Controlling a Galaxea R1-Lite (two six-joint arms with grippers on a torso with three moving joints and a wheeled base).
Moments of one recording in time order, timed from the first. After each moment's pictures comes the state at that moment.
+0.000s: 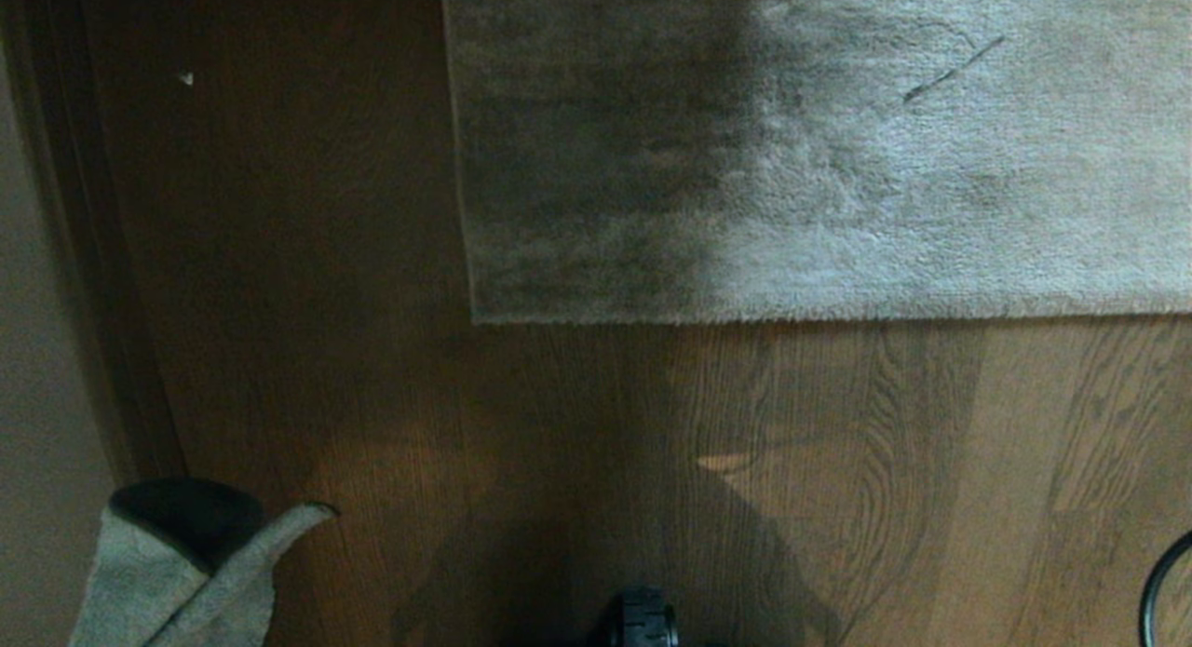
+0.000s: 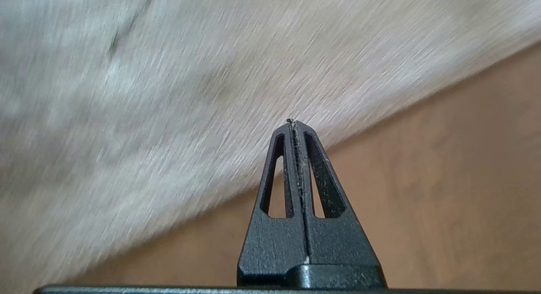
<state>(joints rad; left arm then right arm) 0.00 0.00 0.00 0.00 -0.01 0.03 0.10 1.14 -0.01 -1.52 -0.52 0.21</state>
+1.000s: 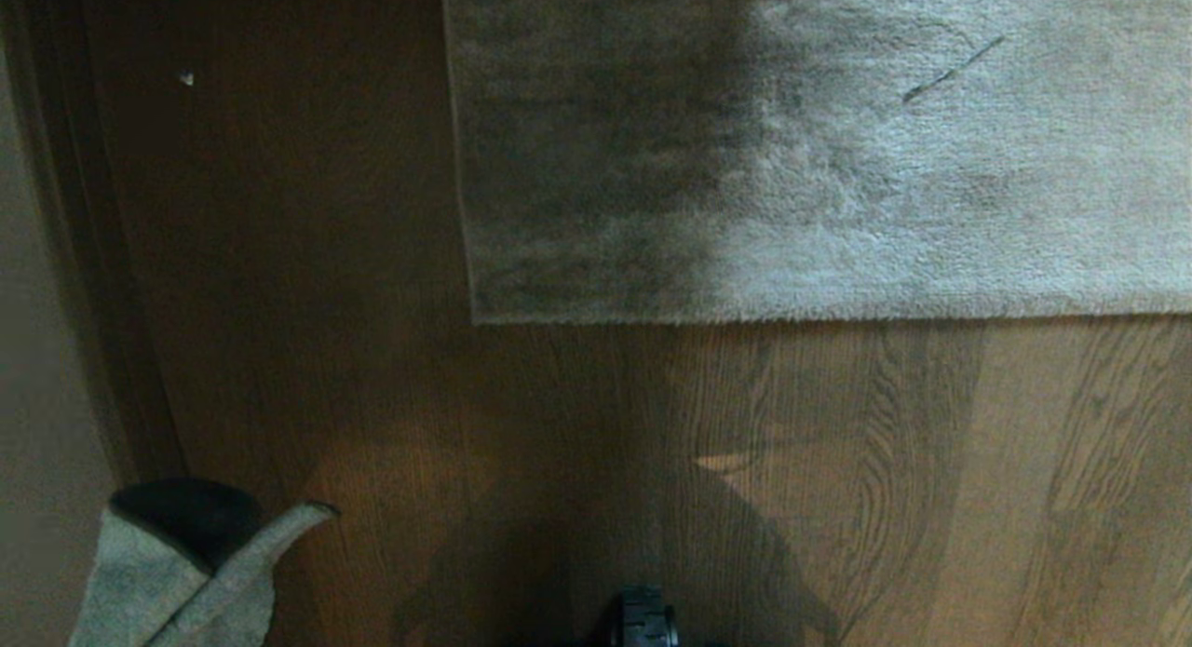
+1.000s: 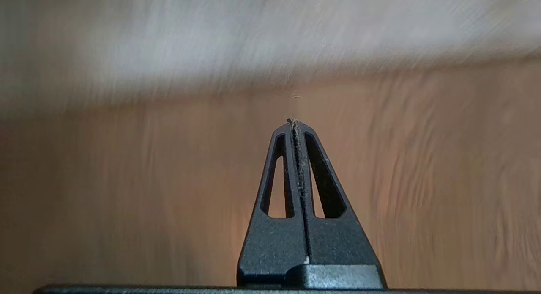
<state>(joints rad) 0.00 0.00 0.00 0.00 -0.01 0.03 0.01 0.10 0.00 -0.32 -0.11 0.01</state>
